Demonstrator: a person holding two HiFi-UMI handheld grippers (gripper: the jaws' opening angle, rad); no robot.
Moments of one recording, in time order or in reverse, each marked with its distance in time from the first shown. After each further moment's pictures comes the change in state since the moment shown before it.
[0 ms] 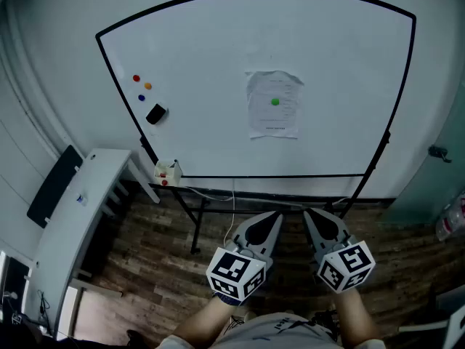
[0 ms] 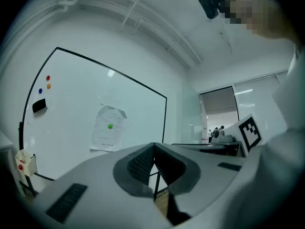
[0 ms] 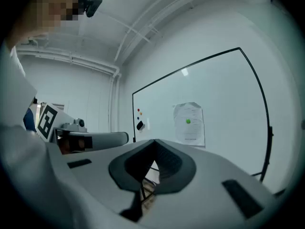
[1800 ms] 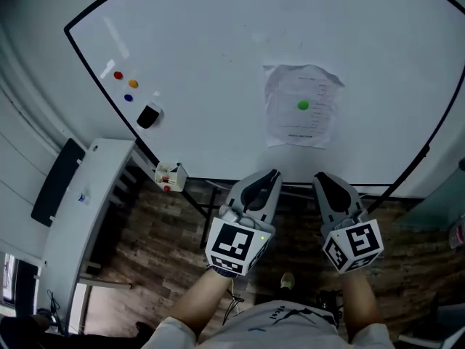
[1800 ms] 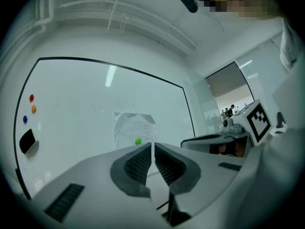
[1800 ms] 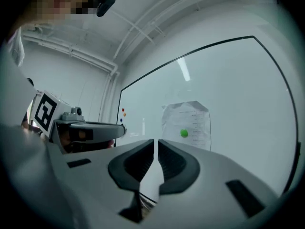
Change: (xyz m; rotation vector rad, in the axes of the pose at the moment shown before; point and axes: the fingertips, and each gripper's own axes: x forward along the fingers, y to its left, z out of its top) left arm 0.130 0.184 0.047 0.270 -0.003 0.128; right arm 0.199 -0.093 0.032 -0.110 -0.083 -0.011
